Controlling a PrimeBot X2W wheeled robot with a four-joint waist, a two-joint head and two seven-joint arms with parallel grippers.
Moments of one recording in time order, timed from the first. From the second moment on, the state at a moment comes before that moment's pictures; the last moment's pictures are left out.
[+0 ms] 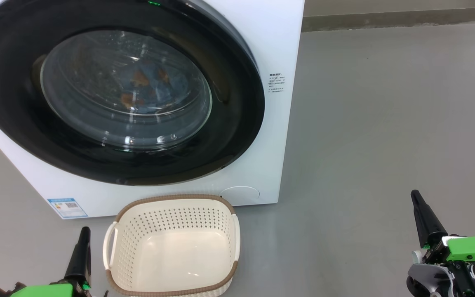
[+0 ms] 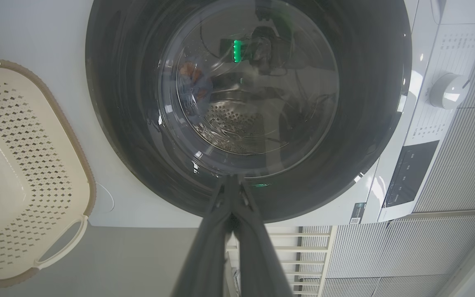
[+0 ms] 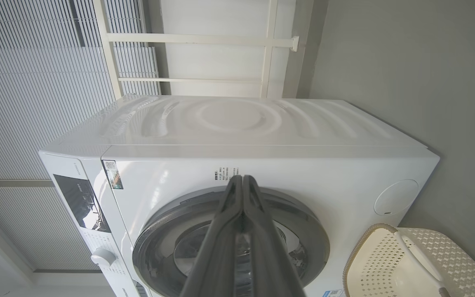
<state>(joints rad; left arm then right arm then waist) -0.08 0.04 0.08 0.28 -1.60 -0.13 0.11 -0.09 -0.05 -0.13 0.27 1.61 0.13 0.10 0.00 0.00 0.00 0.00</state>
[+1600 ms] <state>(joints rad) -0.08 0.04 0.08 0.28 -1.60 -0.13 0.11 -0.09 -0.04 -0.13 0.27 1.61 0.13 0.11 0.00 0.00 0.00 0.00</state>
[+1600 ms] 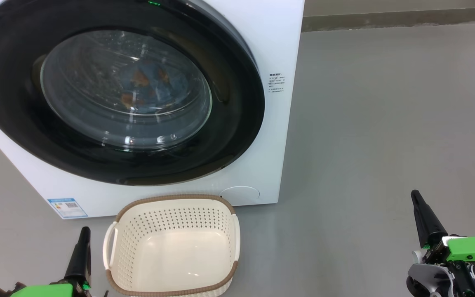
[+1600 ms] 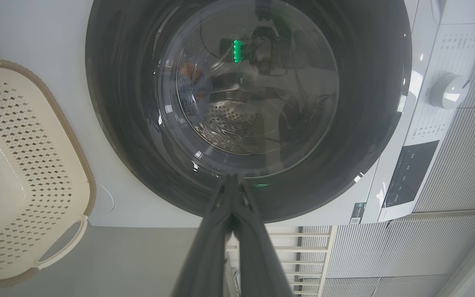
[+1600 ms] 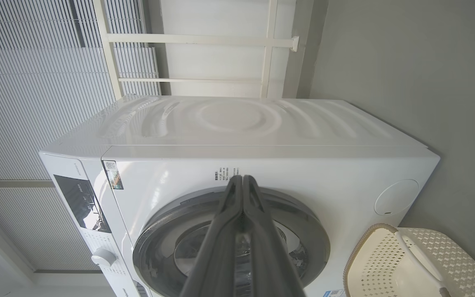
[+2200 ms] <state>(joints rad) -0.08 0.04 0.08 0.28 -1.60 -0.13 0.11 -0.09 -0.04 -0.13 0.27 1.61 0.13 0.11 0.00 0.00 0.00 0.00</state>
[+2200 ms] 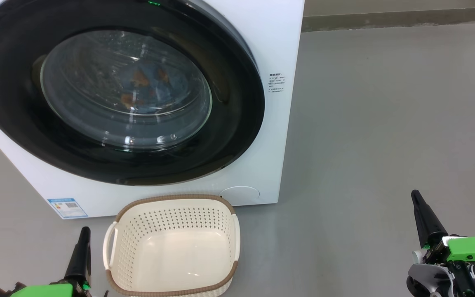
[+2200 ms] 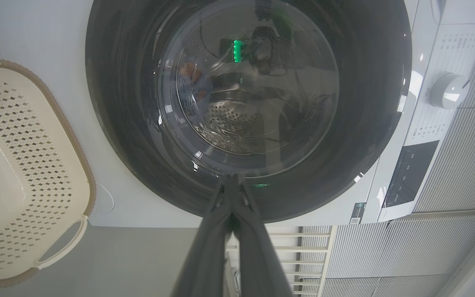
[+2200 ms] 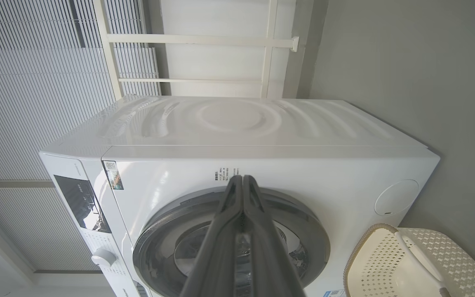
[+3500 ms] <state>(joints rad) -0.08 0.04 0.08 0.28 -1.60 -0.13 0.11 -0.09 -0.04 -0.13 0.27 1.61 0.13 0.11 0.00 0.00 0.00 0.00</state>
